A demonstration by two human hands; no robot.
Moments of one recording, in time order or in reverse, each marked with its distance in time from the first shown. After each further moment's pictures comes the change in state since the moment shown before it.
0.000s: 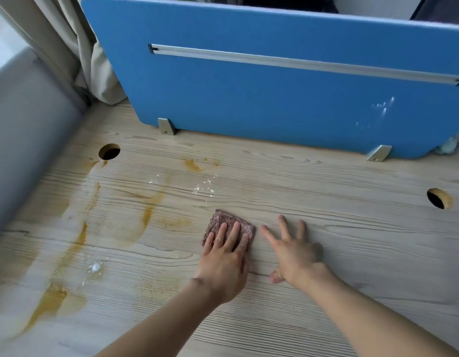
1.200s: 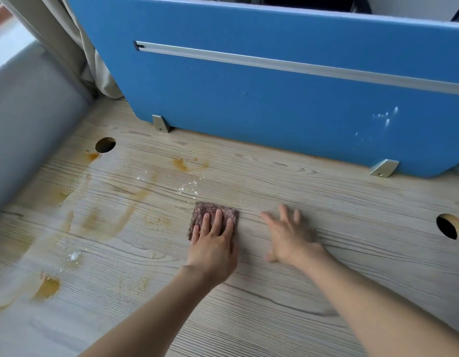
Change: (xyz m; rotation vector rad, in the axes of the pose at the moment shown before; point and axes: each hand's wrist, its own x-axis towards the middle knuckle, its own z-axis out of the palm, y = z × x) left_hand 0.051 0.041 -0.014 -0.134 0.034 -0.282; right_hand 0.044 0.057 -0.039 0.059 0.094 -0.062
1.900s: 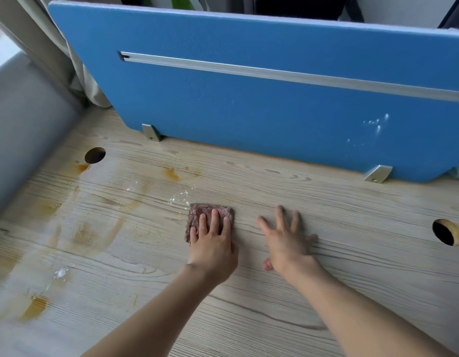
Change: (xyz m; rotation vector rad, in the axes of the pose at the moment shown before) left_hand 0.025 0.020 -0.011 0.055 -0.026 -0.042; right_hand 0.011 0.007 0.001 0.037 -0.035 0.039
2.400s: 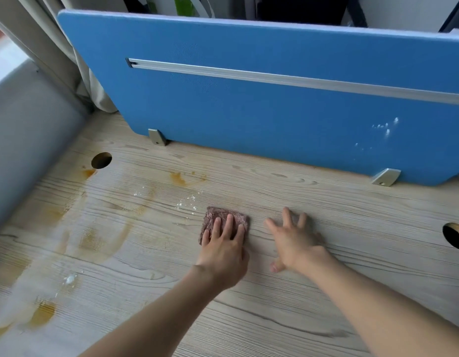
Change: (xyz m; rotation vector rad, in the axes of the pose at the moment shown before) left_hand 0.002 -0.005 -0.004 0.036 -0.031 0.119; right_hand 0.005 0.001 -0.018 -0.068 -0.010 -0.038
